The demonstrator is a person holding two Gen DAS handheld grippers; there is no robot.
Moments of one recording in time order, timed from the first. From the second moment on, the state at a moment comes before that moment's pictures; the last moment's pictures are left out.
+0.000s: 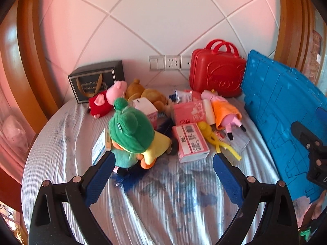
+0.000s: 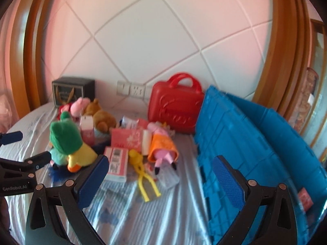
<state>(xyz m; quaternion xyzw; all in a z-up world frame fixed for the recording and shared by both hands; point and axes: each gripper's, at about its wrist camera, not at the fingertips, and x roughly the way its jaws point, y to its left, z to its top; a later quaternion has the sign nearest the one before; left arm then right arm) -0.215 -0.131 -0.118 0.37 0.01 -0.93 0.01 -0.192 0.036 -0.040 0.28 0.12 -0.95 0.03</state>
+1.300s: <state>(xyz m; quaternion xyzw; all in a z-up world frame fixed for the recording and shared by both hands) -0.450 -0.043 -0.313 0.55 -0.04 -0.83 0.00 -0.419 0.116 -0.283 0.53 0.04 -0.84 0.04</state>
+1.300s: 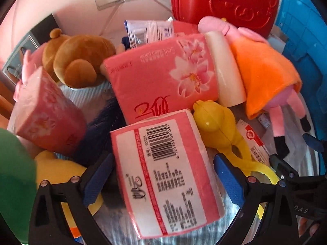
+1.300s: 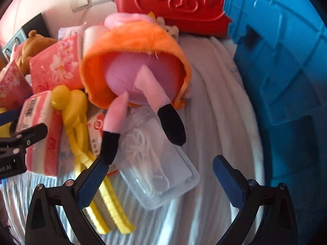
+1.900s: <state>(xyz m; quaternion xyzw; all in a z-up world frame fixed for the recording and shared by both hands) -0.449 -0.031 -0.350 0.55 -0.08 -0.83 0.00 -0.420 0.126 -0.289 0.54 0.00 -0.84 0.05</state>
